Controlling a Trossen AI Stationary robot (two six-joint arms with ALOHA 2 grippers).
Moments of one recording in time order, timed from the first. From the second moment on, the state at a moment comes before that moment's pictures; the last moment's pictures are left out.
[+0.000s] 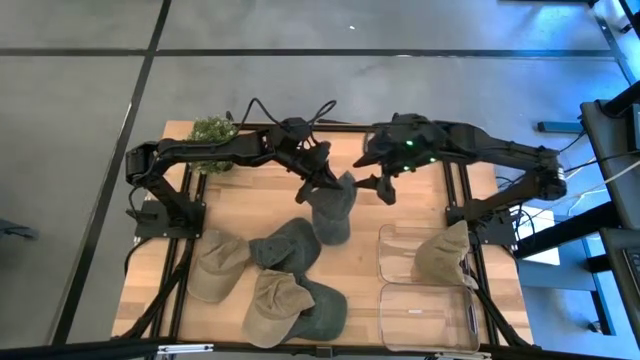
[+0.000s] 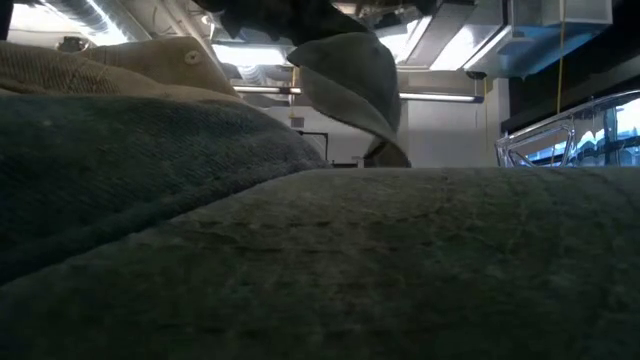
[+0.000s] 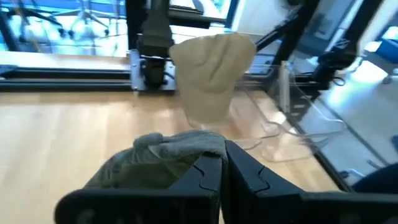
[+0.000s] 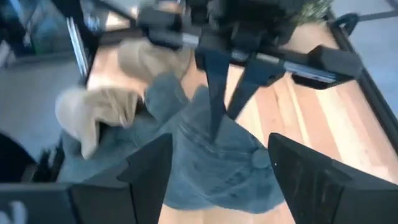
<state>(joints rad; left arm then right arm) 0.28 1.60 1.27 -0.09 0.60 0.04 -0.13 1.38 1.55 -0.83 -0.16 0.02</state>
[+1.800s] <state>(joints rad) 0.29 1.60 1.27 -0.01 0.95 0.01 -0.18 1.63 1.65 -0.94 -0.68 -0.03</state>
